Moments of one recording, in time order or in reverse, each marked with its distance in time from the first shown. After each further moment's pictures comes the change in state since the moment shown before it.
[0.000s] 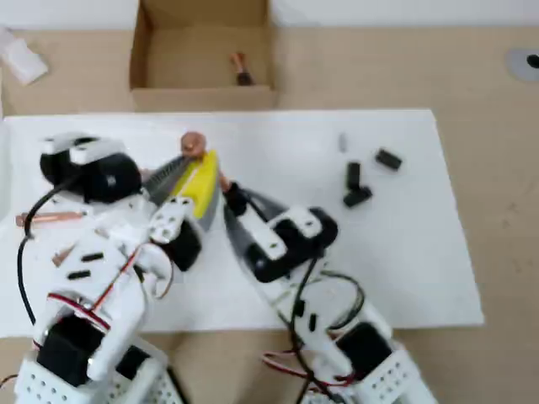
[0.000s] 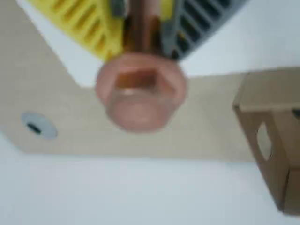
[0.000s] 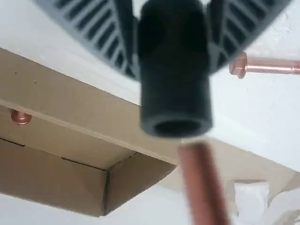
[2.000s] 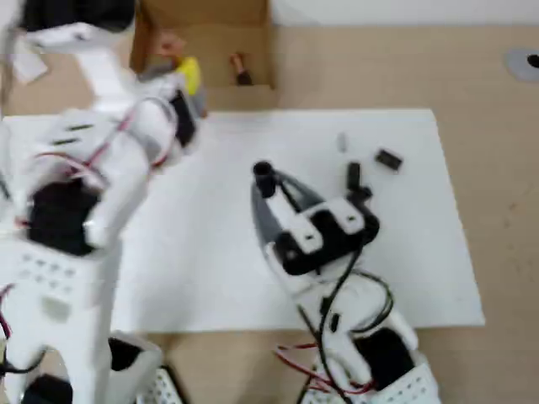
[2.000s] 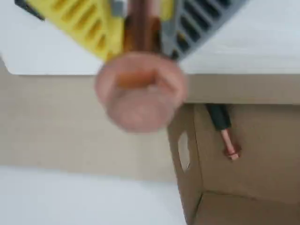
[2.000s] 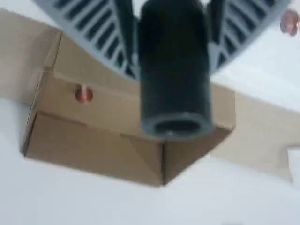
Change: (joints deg) left arm -10.3 45.1 -48.0 17.3 1.1; right arm 6.9 0.5 -11.0 8.1 0.0
